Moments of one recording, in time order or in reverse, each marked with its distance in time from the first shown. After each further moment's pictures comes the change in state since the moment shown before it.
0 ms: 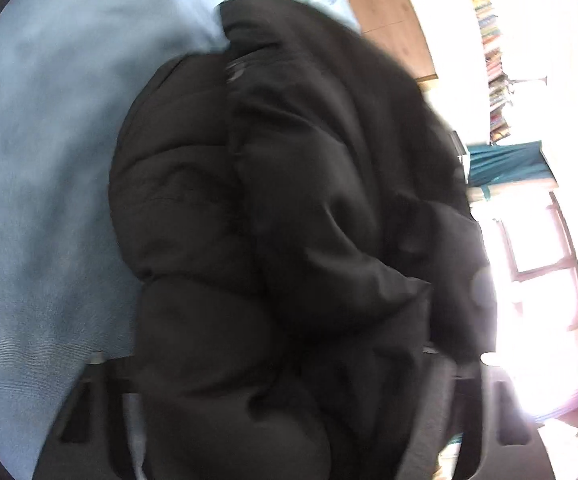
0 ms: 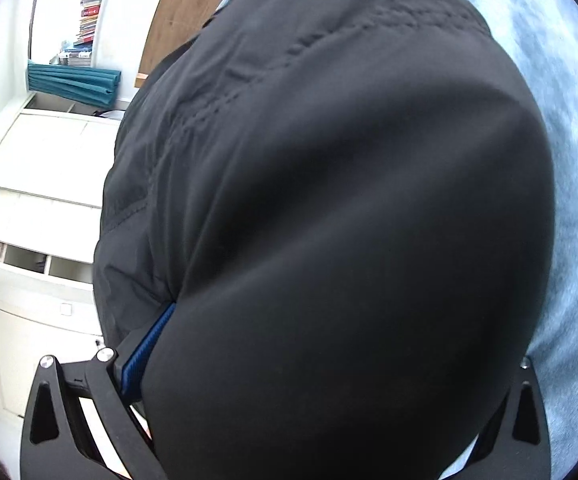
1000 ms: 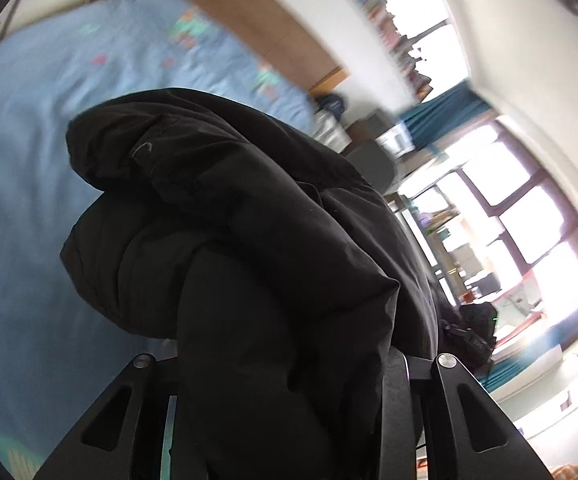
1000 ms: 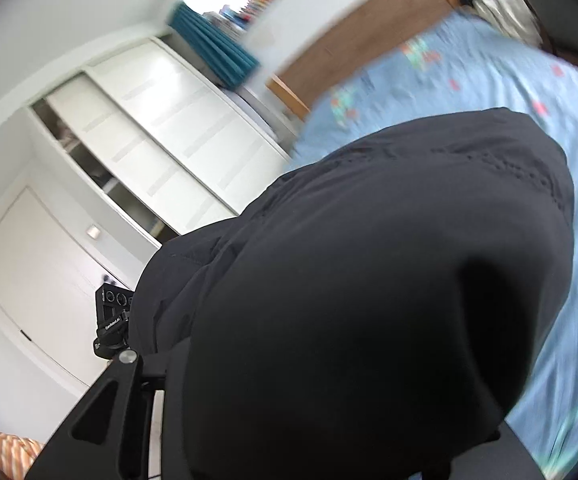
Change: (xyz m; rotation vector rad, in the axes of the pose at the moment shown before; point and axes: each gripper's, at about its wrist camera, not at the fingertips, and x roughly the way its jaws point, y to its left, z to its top) left arm -0.108 -0.138 -0.099 0.296 -0.057 0.002; right arm -0.115 0.161 -0.105 -0.409 -0.112 0.074
